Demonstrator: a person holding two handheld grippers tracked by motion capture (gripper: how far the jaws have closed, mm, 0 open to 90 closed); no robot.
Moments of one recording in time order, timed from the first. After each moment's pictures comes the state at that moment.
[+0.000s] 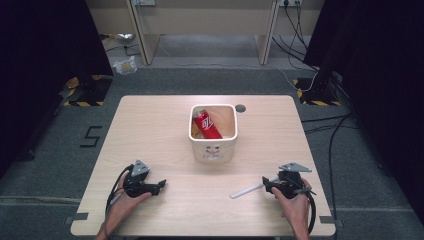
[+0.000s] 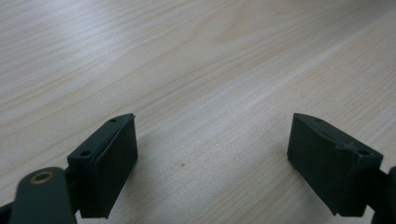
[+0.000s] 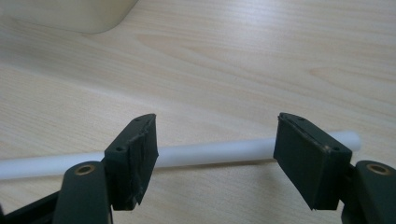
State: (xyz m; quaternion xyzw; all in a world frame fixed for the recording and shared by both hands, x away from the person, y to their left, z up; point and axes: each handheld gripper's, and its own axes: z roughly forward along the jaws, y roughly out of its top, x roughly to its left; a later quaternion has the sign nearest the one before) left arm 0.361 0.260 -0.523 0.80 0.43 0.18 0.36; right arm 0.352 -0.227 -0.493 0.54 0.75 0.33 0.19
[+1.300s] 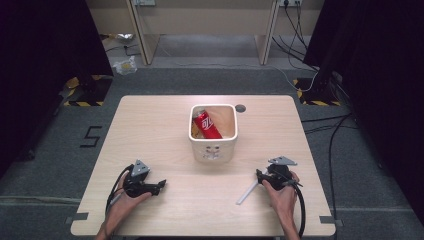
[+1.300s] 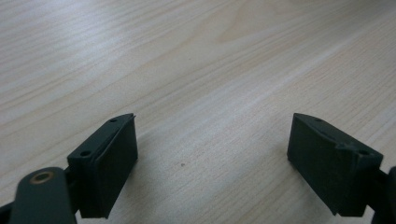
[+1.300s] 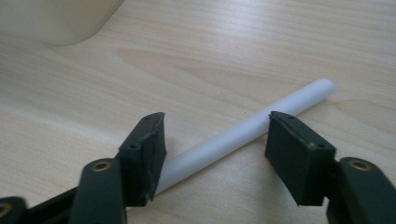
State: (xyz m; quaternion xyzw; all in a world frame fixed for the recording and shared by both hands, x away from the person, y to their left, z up) left arm 0.361 0.260 -0.523 0.80 0.43 0.18 0.36; right arm 0.381 -0.205 -0.509 0.54 0.75 0.31 0.22
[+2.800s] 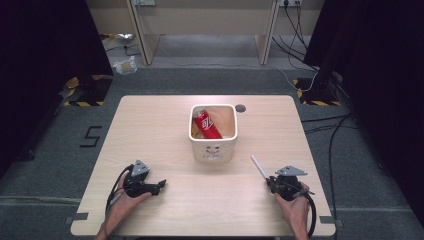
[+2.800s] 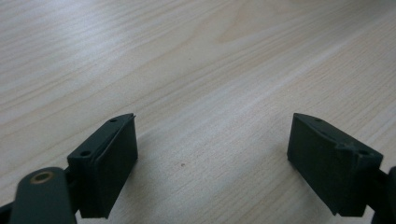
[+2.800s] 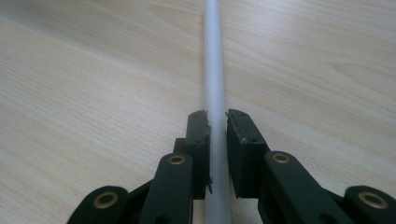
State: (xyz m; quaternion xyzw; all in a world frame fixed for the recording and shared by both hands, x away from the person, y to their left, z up) left arm 0.361 0.260 -0.523 0.80 0.43 0.18 0.36; right arm 0.349 -0.227 -0.505 0.49 0.79 0.32 0.19
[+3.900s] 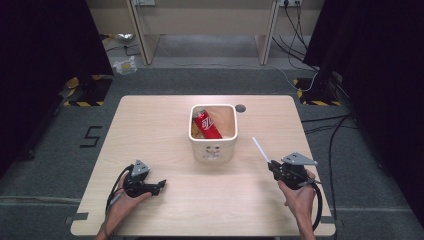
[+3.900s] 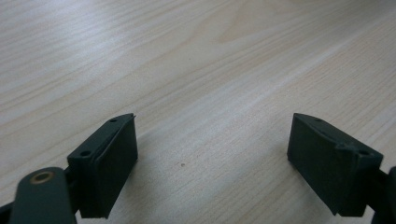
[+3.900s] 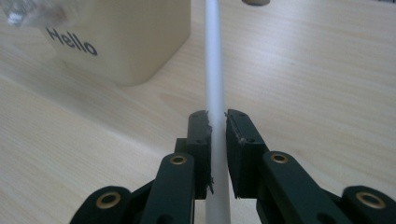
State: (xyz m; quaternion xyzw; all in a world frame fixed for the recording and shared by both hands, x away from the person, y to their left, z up) left arm 0.361 0.260 -0.523 0.80 0.43 0.18 0.36; right arm 0.361 -0.229 -0.453 0.46 0.77 0.39 0.23
